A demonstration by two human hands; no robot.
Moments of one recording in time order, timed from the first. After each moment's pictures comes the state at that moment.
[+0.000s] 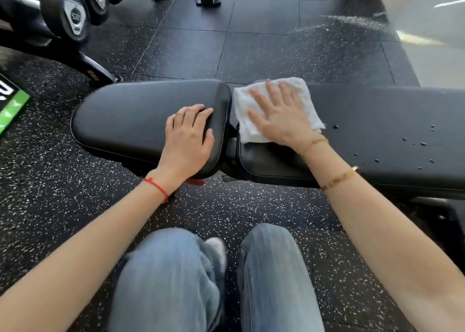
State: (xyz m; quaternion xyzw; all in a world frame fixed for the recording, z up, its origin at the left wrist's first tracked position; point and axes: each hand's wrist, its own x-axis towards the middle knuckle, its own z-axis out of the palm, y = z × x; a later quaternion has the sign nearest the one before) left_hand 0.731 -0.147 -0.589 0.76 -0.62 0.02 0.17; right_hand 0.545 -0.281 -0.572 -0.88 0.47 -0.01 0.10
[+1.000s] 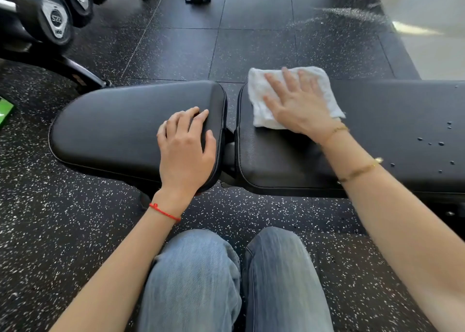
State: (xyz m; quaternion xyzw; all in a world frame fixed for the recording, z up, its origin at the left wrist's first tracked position) left_hand 0.718 -0.158 -0.599 0.79 -0.57 0.06 0.23; right_hand 0.534 -0.325 -0.577 -0.85 0.51 -0.03 0.11
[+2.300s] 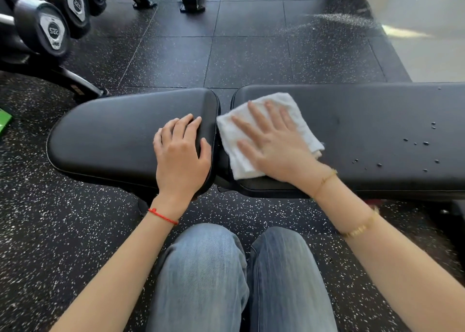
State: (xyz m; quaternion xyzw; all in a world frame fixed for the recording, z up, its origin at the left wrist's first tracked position) left_hand 0.713 -0.159 -0.598 0.80 -0.56 0.06 0.23; right_hand 0.532 -0.246 -0.578 -0.90 0.42 -0.04 0.08
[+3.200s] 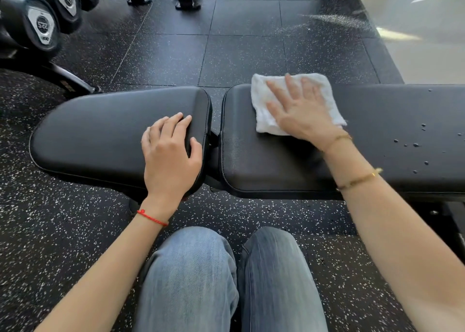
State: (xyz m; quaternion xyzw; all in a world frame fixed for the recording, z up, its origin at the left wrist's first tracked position) left_hand 0.710 -0.160 -0.601 0.80 -0.55 0.07 0.25; right_hand 0.497 -0.326 -0.573 -0.83 0.54 -0.01 0.12
